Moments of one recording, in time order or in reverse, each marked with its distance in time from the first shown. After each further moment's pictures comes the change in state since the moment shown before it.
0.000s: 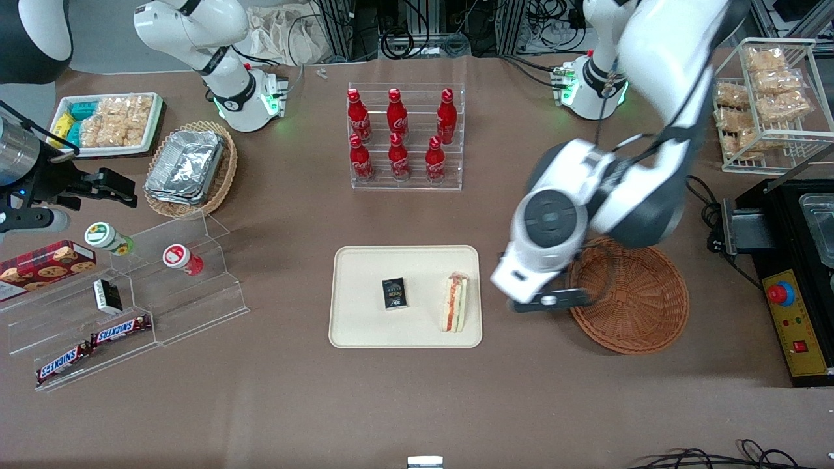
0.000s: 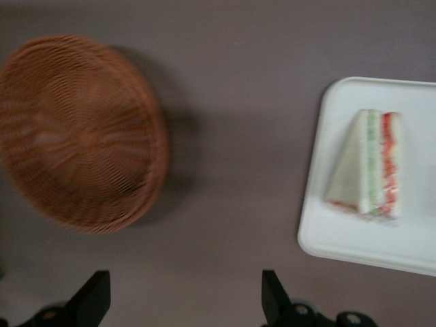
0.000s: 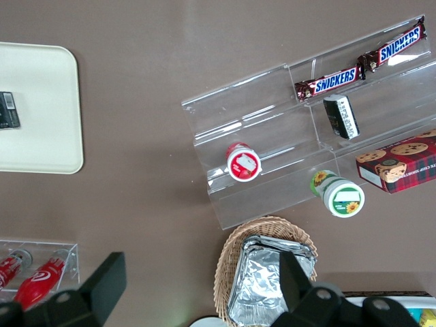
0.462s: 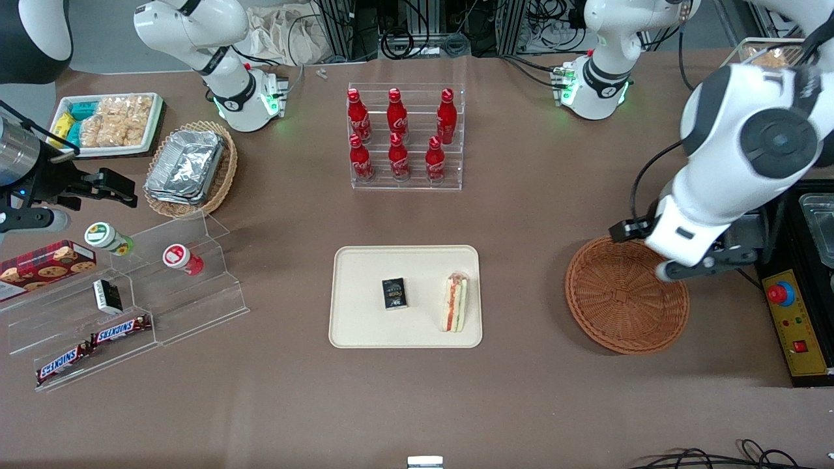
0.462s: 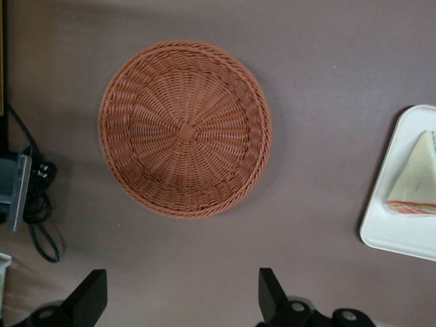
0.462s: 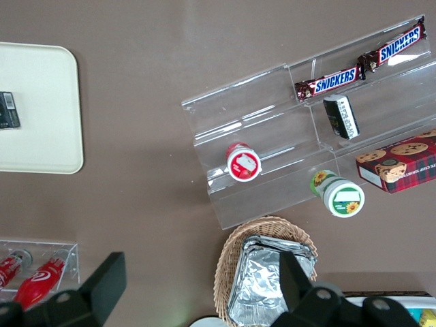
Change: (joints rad) arm 0.311 -0.374 -0.006 -0.370 -0.160 0.143 0.186
